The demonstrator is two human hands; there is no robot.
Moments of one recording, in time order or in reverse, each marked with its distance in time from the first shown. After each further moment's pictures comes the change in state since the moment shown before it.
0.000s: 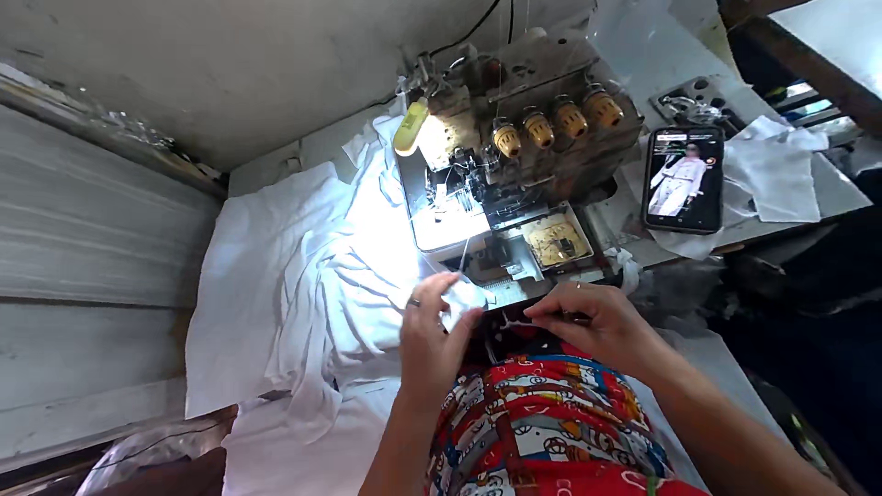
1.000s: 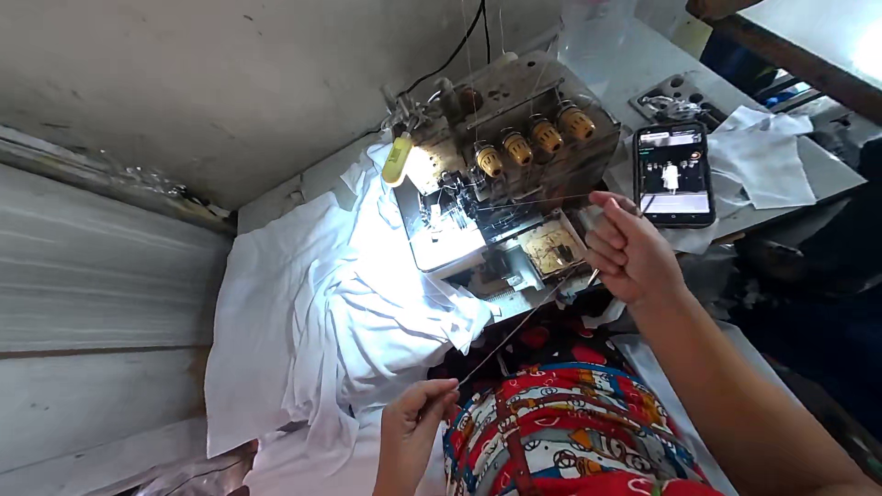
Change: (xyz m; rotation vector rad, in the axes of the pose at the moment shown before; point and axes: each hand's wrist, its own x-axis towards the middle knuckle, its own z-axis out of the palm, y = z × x) left_hand -0.077 -0.027 -0.041 -0.556 -0.131 -0.234; right_hand 0.050 0.019 -0.035 0.916 0.613 0.351
